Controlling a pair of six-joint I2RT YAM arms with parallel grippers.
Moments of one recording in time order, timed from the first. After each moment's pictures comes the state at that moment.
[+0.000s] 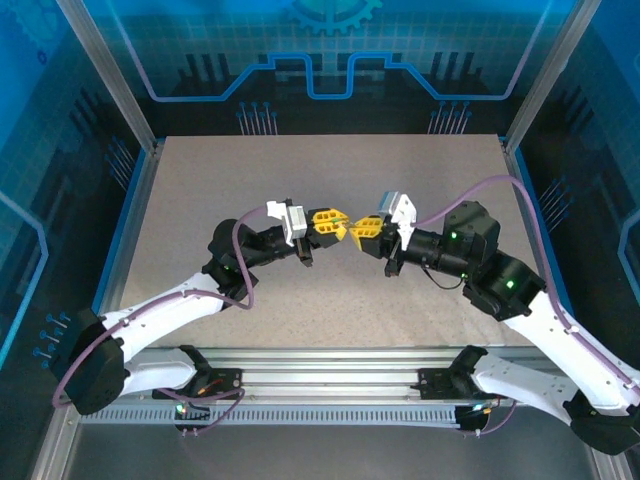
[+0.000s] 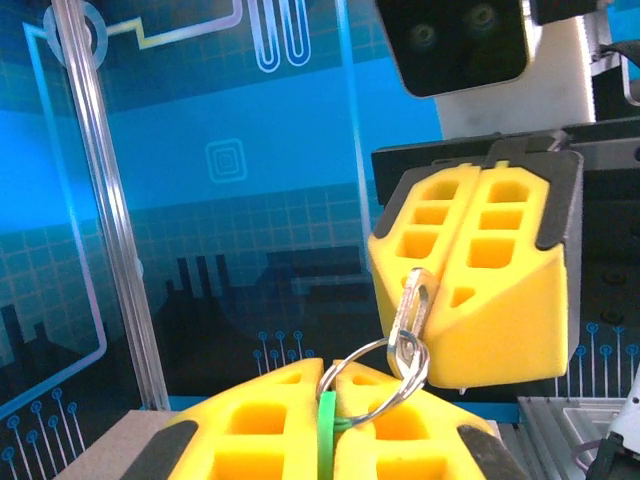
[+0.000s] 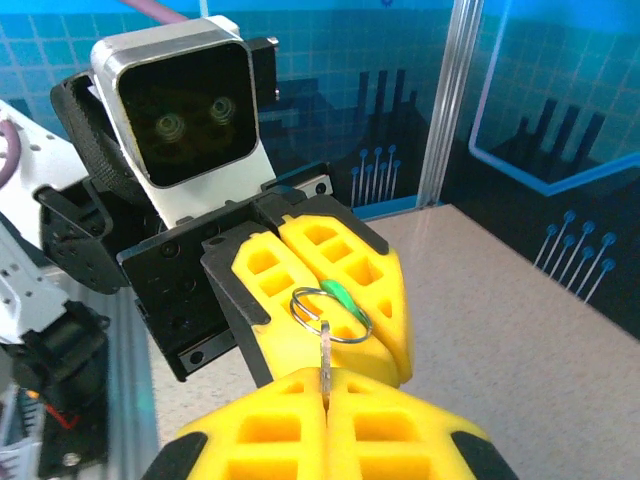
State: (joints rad) left arm -0.70 1.20 0.75 0.83 0.56 -0.07; right arm 0.77 0.88 1.11 -0.39 -0.32 -0.12
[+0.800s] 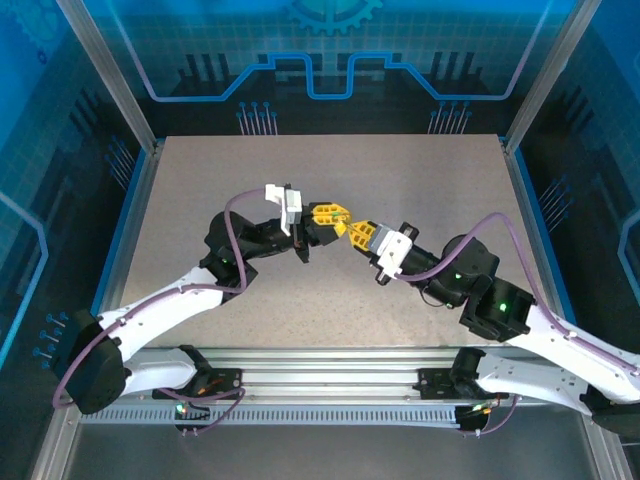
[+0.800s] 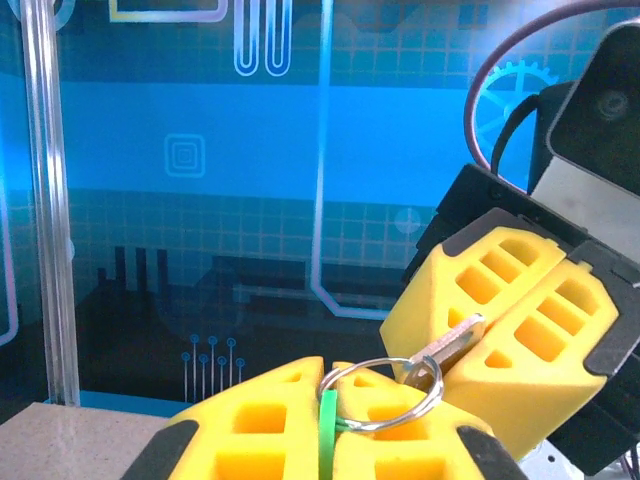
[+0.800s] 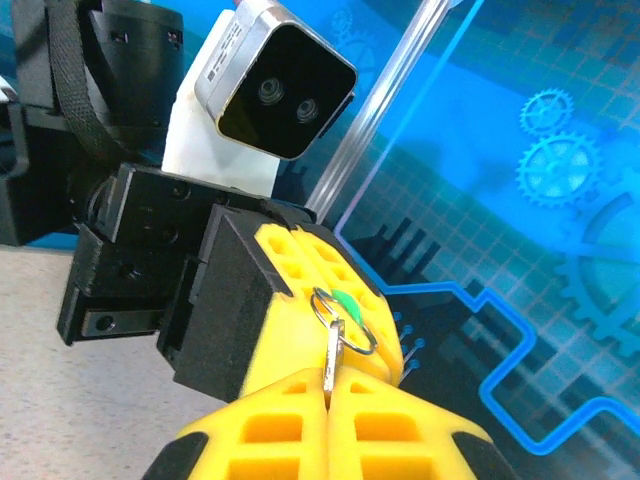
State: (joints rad) left arm -0.68 1.21 0.83 0.80 0.65 -0.31; right arm 1.05 0.81 0.96 -0.13 0.14 -0.54
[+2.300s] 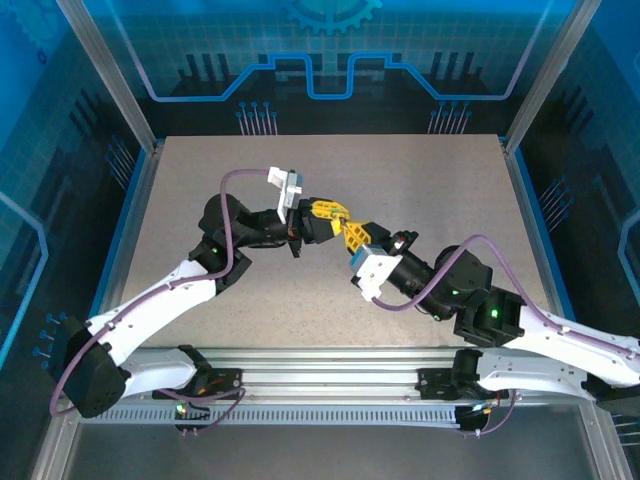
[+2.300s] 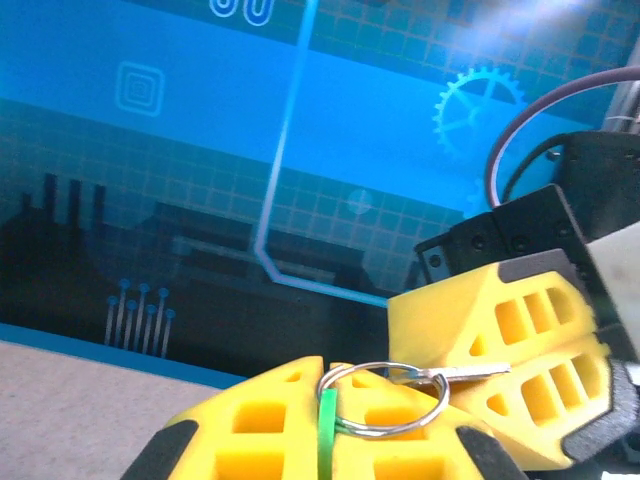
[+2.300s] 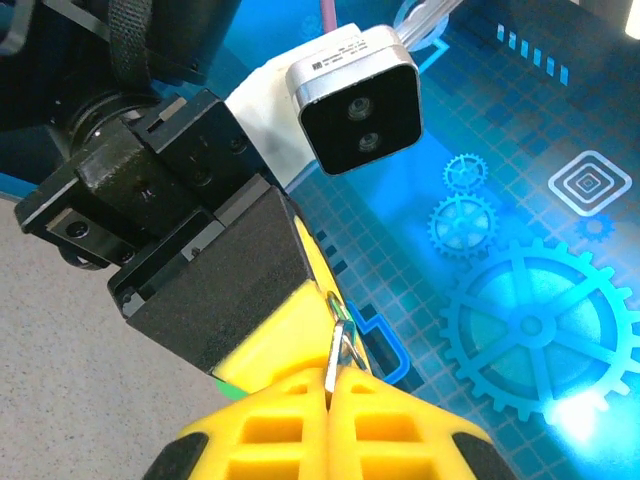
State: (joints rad) left arm -0.64 1.20 0.94 0.61 0.81 -0.51; right arm 1.21 0.84 0.96 -0.04 0.39 -0.88
